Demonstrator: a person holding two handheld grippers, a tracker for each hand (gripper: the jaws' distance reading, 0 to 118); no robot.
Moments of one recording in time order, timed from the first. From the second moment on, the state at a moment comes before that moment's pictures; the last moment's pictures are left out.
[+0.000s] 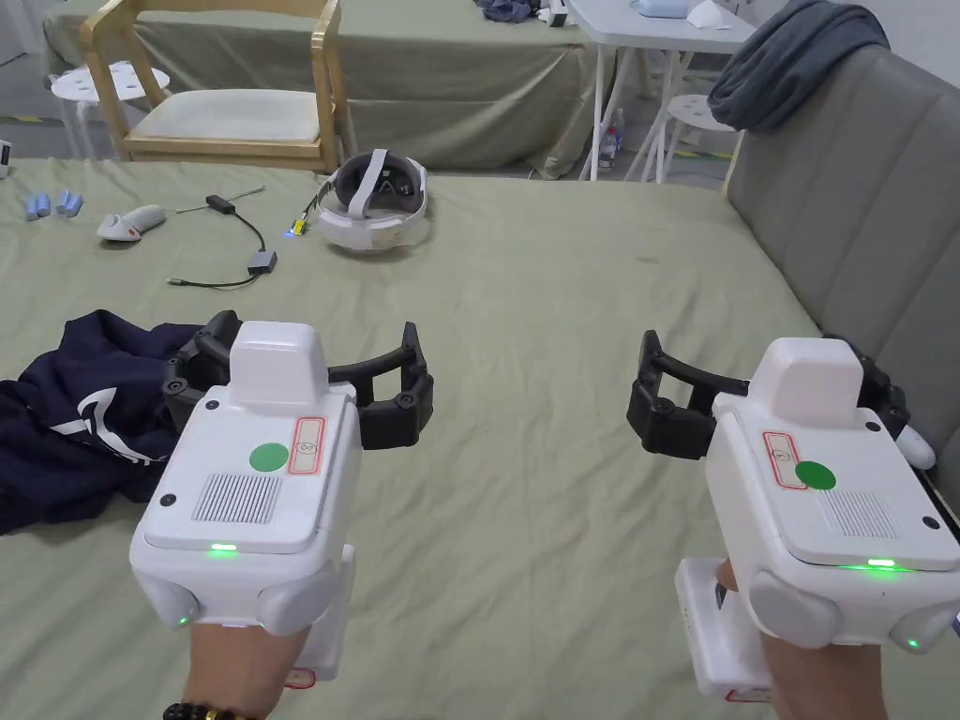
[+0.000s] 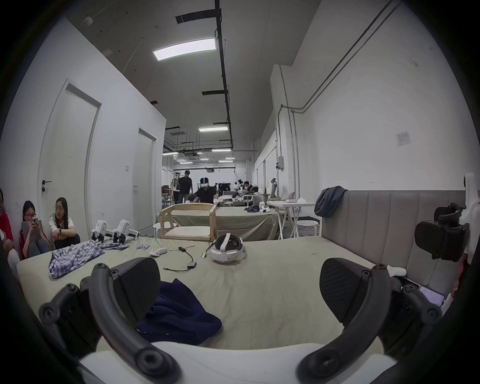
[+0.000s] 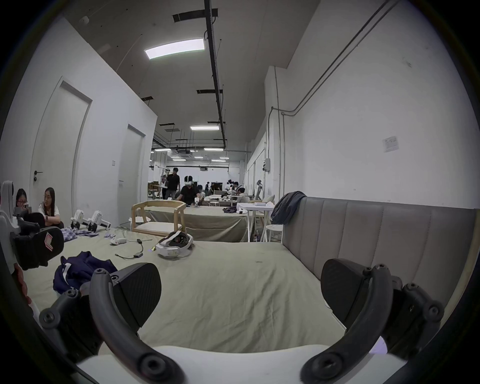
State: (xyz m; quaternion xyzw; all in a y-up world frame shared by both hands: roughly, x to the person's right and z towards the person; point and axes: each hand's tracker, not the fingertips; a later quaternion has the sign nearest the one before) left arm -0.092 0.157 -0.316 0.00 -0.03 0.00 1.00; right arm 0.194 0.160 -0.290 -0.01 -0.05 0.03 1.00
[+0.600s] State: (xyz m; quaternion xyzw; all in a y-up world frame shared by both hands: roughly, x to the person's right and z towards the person) left arm -0.090 0.158 -0.316 0.00 -0.03 0.00 1.00; right arm 0.198 0.157 -0.293 -0.01 -0.05 0.02 1.00
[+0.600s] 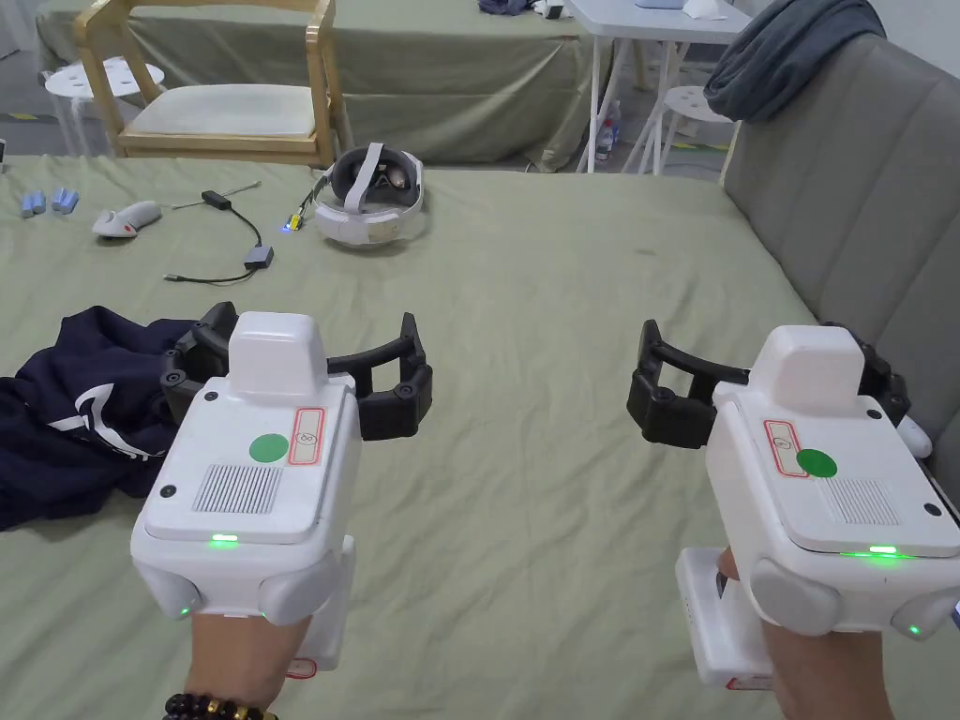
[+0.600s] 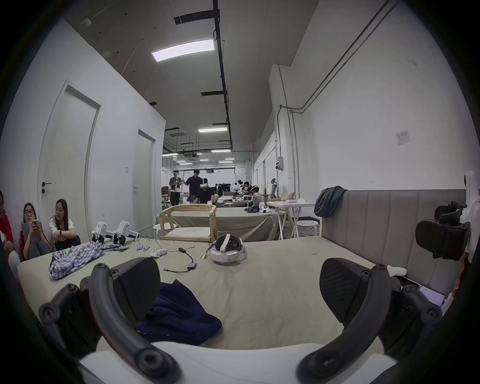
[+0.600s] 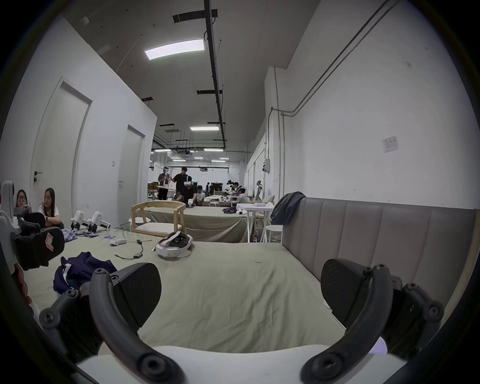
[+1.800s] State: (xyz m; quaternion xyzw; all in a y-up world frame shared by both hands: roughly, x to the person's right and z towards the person) left arm -0.097 0.153 -0.312 -0.02 -0.03 0.03 1.00; right arm 0.199 0.156 -0.289 -0.03 -0.01 0.00 1.00
